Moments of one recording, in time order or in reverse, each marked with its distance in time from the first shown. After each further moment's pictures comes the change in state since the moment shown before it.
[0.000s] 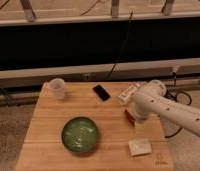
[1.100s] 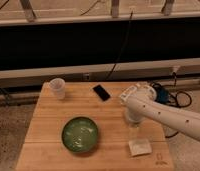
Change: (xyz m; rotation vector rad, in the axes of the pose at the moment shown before) arm -0.025 0.010 0.023 -0.018 -0.012 -0.038
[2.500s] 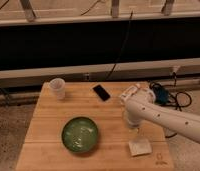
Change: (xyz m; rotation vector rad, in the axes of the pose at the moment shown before) arm -0.005 0.009 0.011 -0.014 -0.021 -0.025
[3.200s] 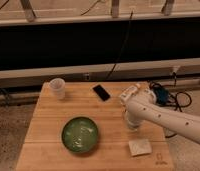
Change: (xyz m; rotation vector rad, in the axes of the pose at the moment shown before) arm 0.001 0.003 0.006 -0.014 -0.024 0.010
